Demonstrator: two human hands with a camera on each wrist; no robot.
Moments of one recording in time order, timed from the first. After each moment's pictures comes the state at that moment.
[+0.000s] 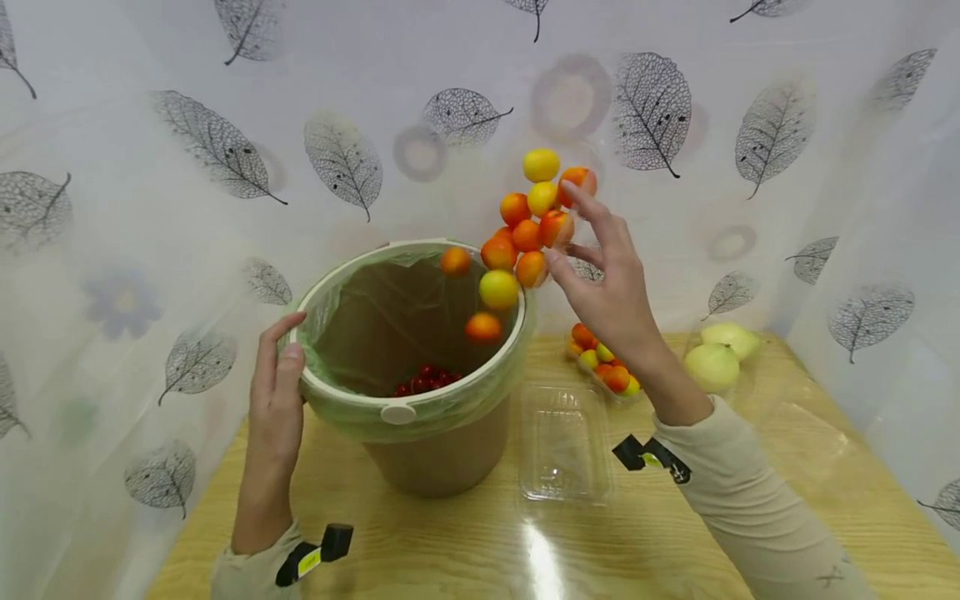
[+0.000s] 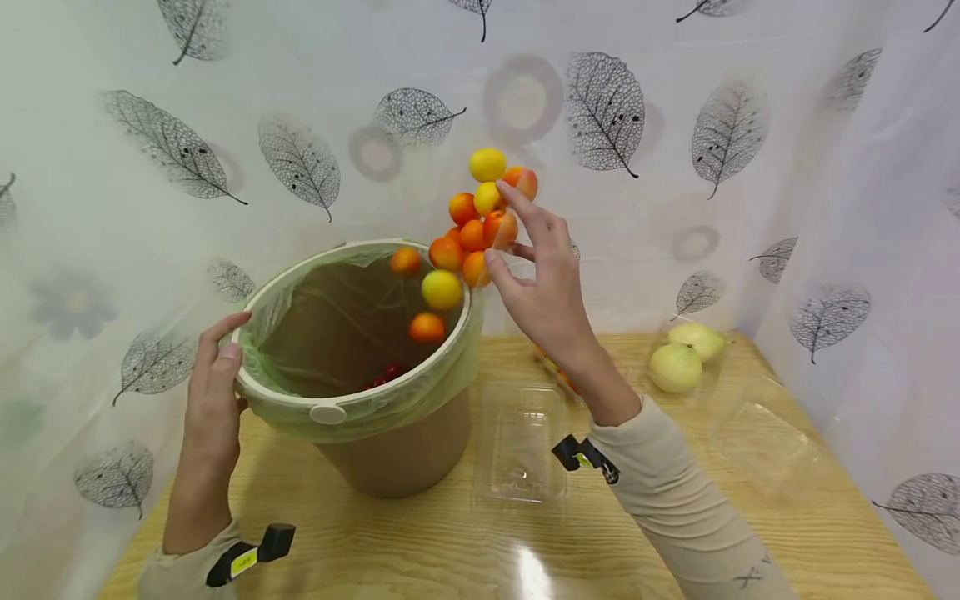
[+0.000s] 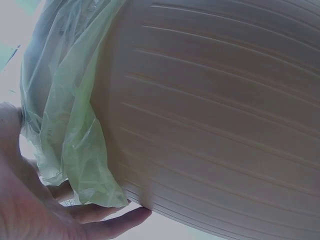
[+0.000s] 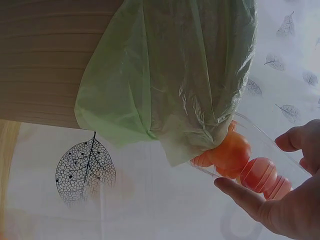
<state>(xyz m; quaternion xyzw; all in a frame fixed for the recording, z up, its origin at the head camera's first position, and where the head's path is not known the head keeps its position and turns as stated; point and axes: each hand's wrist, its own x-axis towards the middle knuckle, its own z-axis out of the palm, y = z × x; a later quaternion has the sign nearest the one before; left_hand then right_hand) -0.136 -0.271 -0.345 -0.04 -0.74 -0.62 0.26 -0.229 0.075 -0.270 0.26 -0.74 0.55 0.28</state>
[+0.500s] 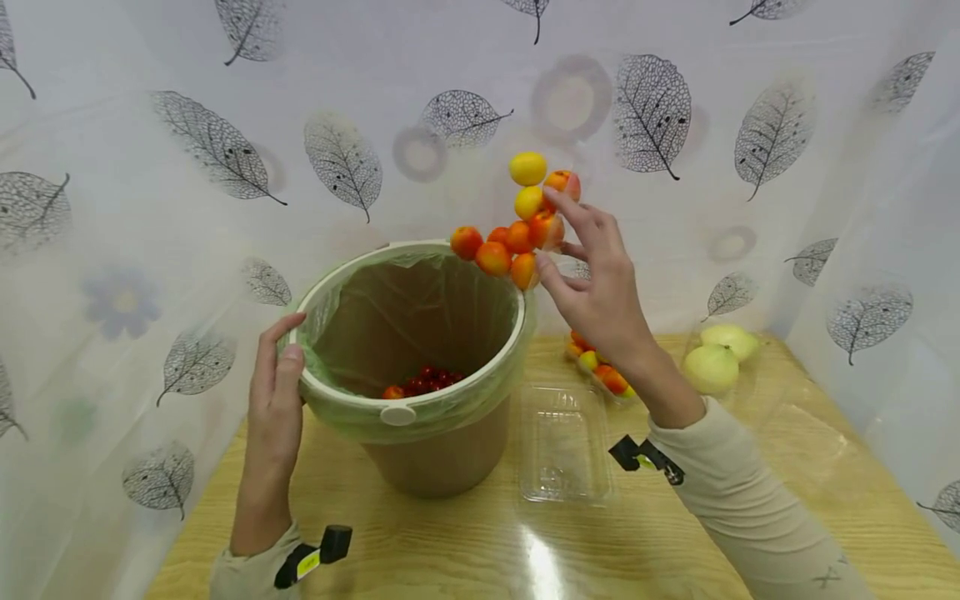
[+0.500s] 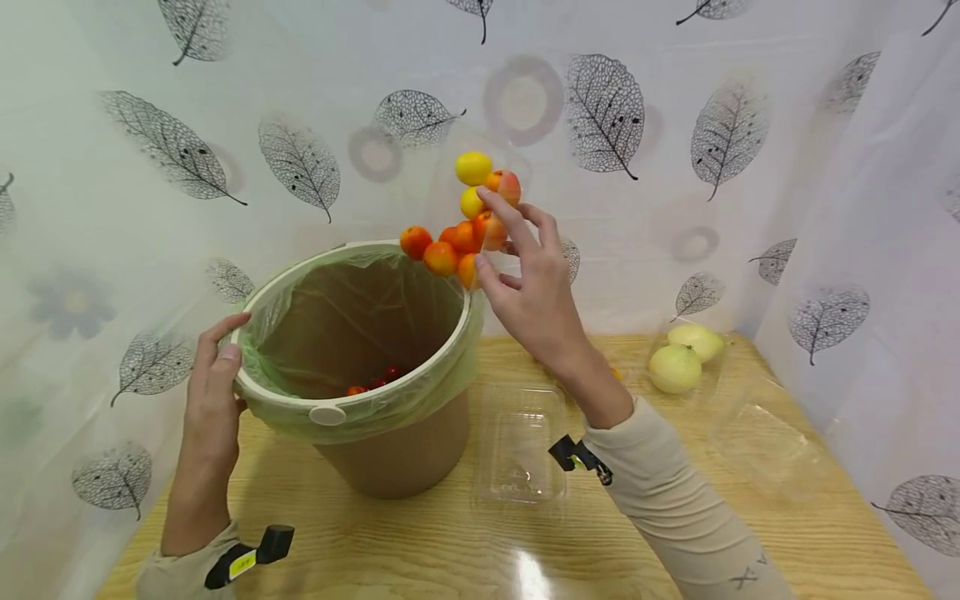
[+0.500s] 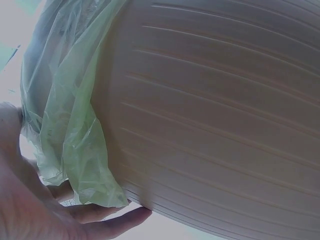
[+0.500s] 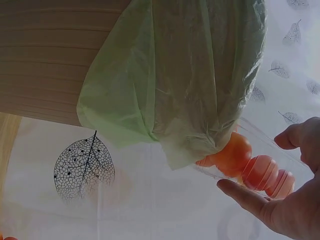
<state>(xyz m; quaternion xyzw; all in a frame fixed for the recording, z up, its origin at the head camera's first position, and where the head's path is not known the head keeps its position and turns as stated) -0.137 -0.271 -0.344 -0.04 -0.74 -0.62 0.25 -0.228 0.070 -0.271 0.26 -0.77 0.51 0.28</state>
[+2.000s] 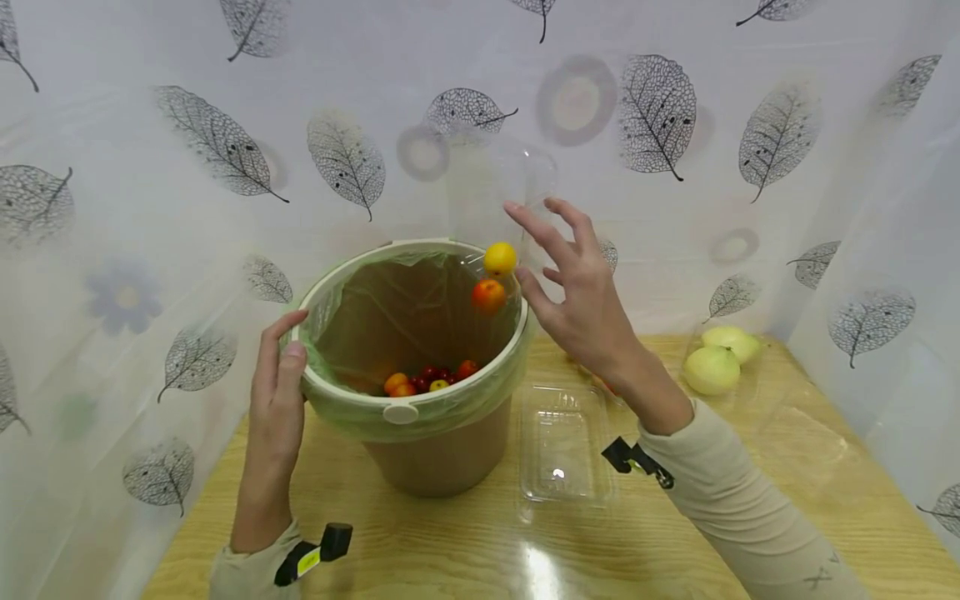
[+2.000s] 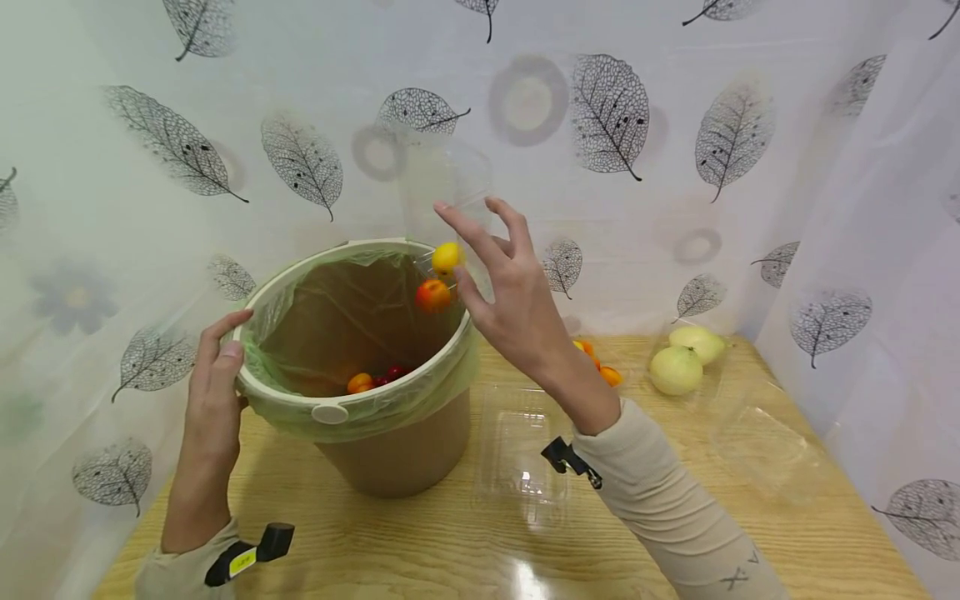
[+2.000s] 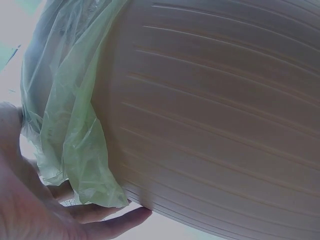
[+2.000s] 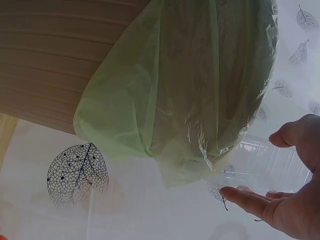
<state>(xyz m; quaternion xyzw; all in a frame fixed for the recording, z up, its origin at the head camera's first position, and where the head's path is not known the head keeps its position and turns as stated) -0.137 -0.272 -0.343 -0.05 -0.74 -0.62 0.25 -0.222 0.053 -0.271 0.33 -0.79 0.42 0.31</state>
